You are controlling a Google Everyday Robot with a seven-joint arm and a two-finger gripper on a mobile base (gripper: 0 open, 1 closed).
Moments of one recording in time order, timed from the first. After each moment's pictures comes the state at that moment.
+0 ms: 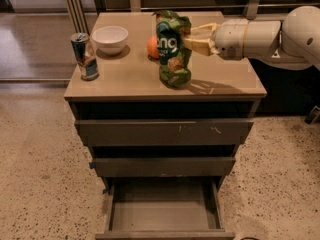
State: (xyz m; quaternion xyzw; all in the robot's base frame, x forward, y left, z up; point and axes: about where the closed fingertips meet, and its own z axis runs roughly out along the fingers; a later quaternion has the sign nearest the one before) arm 0.677 -0.089 0.941 -0.49 0.61 0.23 0.58
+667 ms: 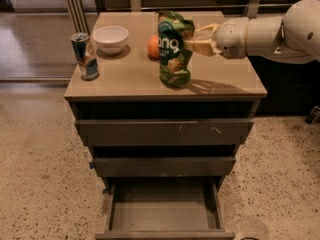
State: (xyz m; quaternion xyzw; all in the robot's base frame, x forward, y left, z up) arm 0.676 -0.096 0.936 -0.50 0.62 0.23 0.55
